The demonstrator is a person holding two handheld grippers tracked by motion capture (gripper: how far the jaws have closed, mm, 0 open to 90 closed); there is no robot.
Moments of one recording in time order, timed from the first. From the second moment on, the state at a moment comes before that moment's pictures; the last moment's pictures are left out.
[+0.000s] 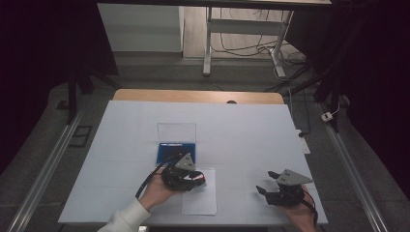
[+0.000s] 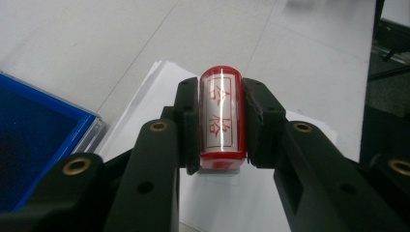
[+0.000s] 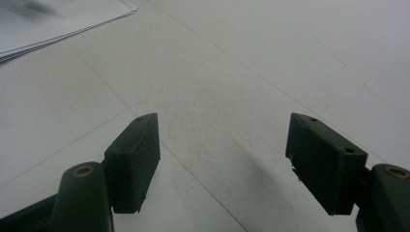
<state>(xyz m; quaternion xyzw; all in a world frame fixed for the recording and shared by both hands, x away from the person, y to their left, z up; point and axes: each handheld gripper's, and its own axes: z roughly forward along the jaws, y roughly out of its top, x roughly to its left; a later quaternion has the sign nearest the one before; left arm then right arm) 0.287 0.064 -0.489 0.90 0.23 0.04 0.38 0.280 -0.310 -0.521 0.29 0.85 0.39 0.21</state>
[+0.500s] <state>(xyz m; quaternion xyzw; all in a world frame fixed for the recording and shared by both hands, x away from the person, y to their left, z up) 0.288 0.059 -0.501 0.90 0.23 0.04 0.36 0.279 -0.311 -0.521 0.29 0.85 0.39 0.21</state>
